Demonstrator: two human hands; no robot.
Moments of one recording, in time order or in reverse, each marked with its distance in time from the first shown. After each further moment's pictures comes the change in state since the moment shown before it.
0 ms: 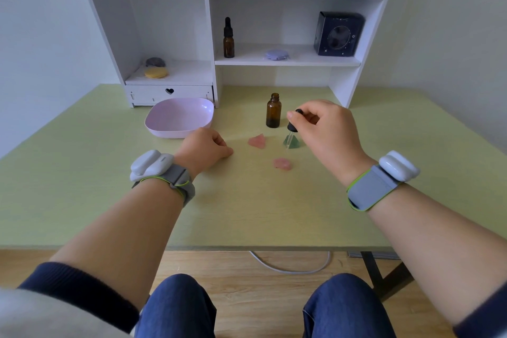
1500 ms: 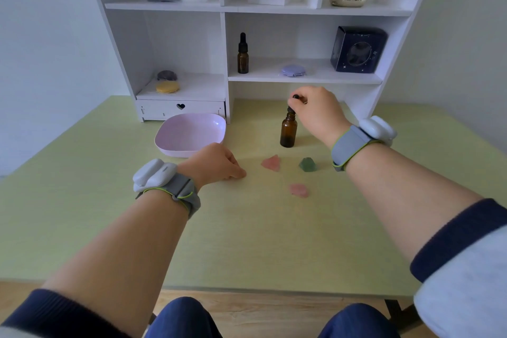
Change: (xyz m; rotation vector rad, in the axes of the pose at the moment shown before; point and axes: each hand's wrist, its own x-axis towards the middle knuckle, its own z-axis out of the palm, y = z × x) left_hand 0.016 0.005 -0.017 -0.022 -0.224 -0.052; right_hand 0.103 0.005 0.047 -0.136 -0.155 0.069
